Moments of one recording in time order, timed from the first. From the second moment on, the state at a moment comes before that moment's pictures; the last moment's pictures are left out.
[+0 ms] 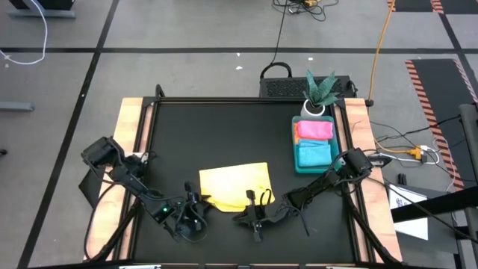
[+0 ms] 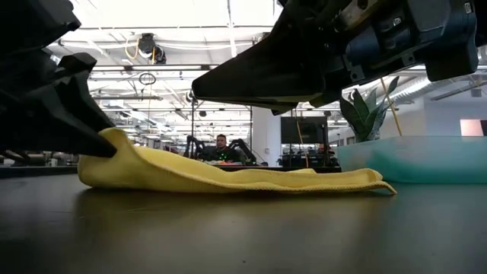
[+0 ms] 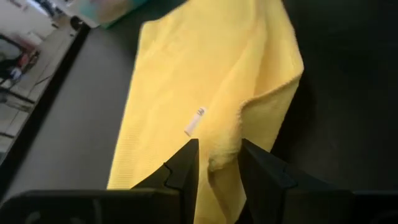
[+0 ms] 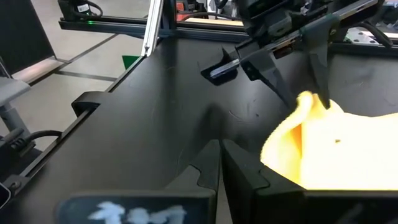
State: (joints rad) left arm -0.78 1.73 0.71 -0.04 -0.92 -0.36; right arm 0.49 2.04 0.93 0.80 0.28 0.09
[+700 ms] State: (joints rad) left arm -0.84 1.73 0.71 -0.06 -1.02 -0.45; right arm 0.49 2.04 0.93 0.79 0.28 0.09
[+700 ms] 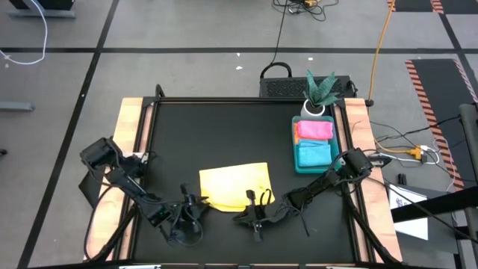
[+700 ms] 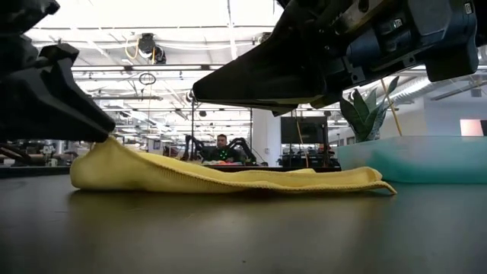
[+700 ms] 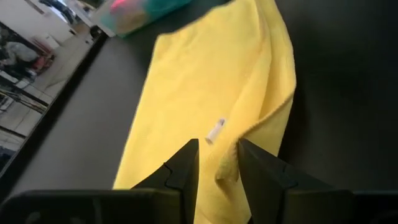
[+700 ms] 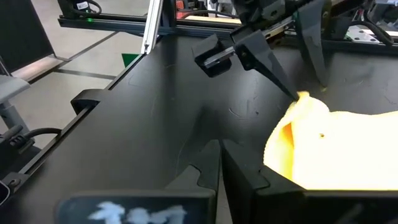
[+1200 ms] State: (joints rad) left arm -0.83 1.73 0.71 -0.08 -0.84 -0.45; right arm 0.49 2.04 0.93 0.79 0.28 0.09
